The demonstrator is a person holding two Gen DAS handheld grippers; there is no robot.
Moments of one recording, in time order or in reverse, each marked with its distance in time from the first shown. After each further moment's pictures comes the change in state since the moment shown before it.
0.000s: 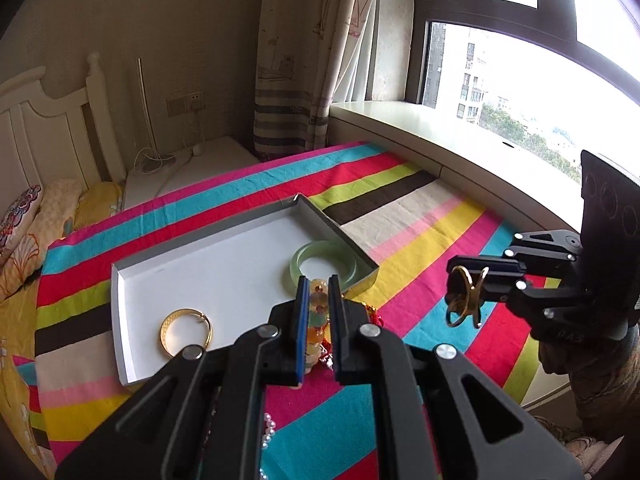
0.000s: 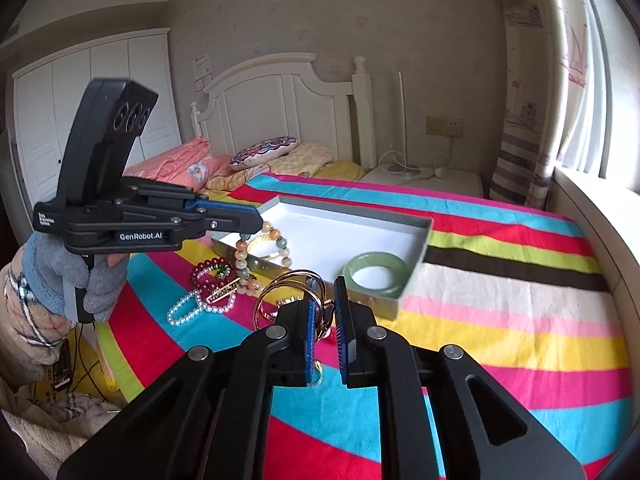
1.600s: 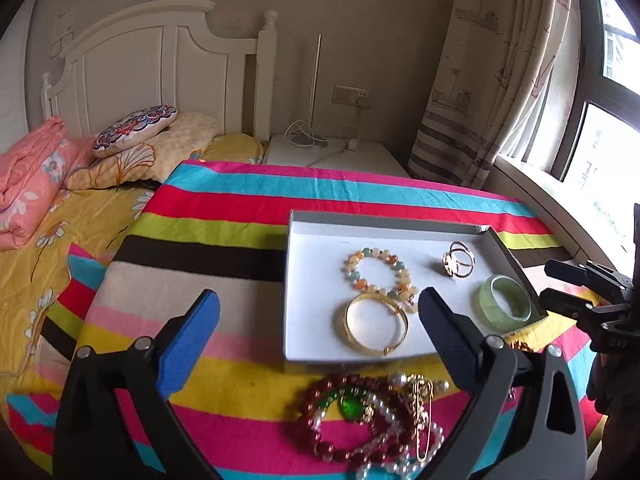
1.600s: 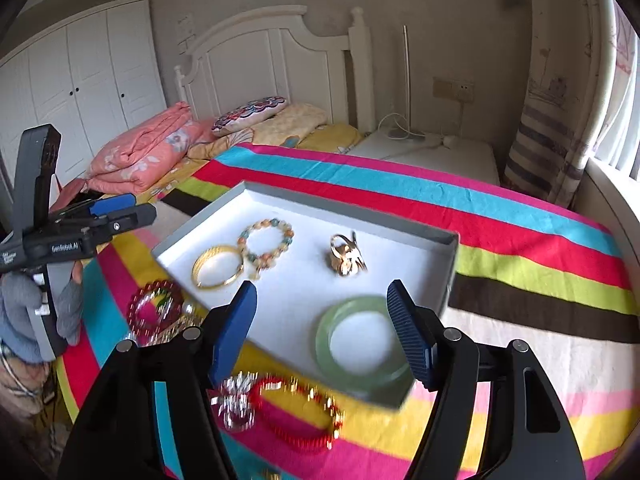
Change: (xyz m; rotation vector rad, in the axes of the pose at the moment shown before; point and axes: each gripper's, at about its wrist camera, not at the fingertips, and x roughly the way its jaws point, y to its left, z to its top) left arm -0.011 0.132 -0.063 -0.408 -0.068 0.373; right arm 0.115 -0.025 0.043 0.006 0.166 -0.017
